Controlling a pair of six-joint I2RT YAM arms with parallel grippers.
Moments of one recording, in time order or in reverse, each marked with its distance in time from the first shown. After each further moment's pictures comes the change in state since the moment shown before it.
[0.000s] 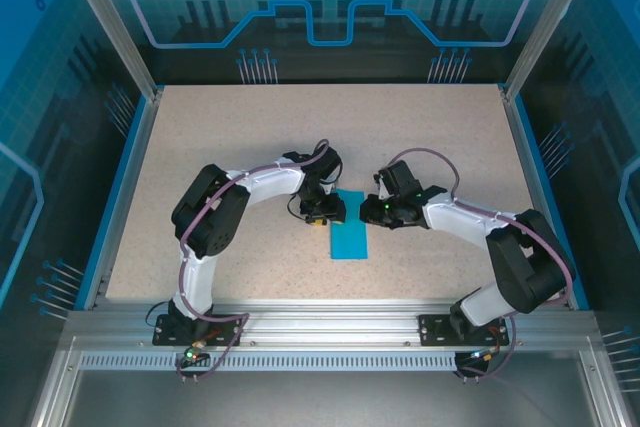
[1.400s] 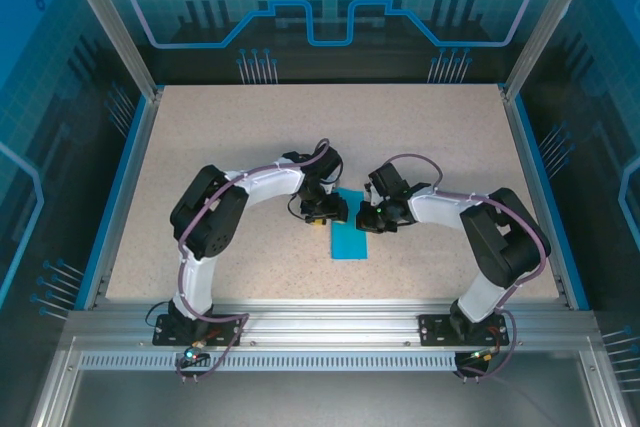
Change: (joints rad) left arm -0.001 -0.026 -0.006 0.003 -0.009 0.008; right arm 0.014 0.177 0.051 -0.021 -0.061 -0.027
